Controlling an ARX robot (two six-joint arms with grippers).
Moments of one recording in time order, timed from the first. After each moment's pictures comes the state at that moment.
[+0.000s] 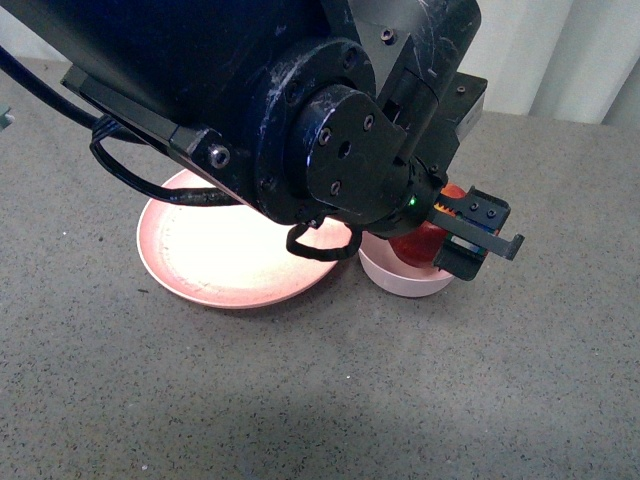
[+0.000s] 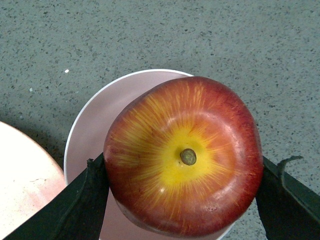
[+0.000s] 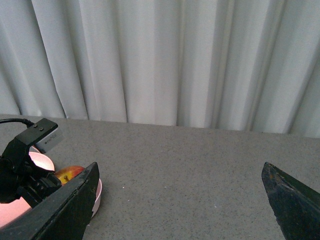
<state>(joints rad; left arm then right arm) -0.64 2.20 1.24 0.26 0.03 0.02 0.00 0.00 0.01 0.00 0.00 0.00</state>
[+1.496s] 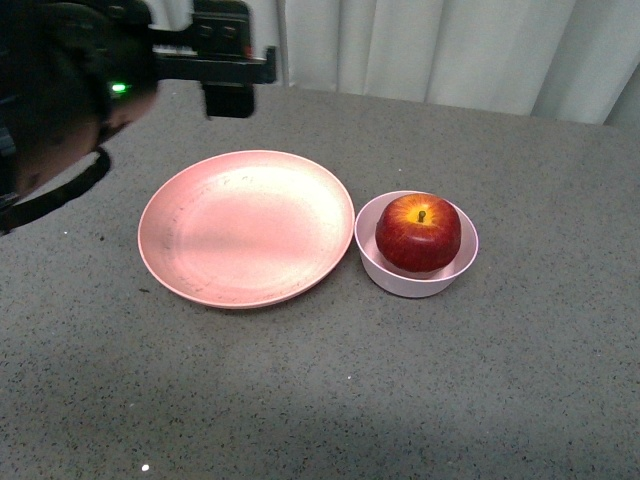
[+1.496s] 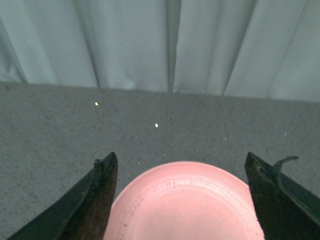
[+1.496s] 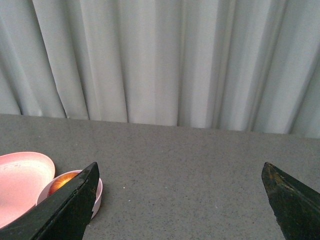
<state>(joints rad) -0.40 1.80 0.64 1.05 -0.36 -0.02 0.00 0.00 0.01 0.00 0.00 0.00</state>
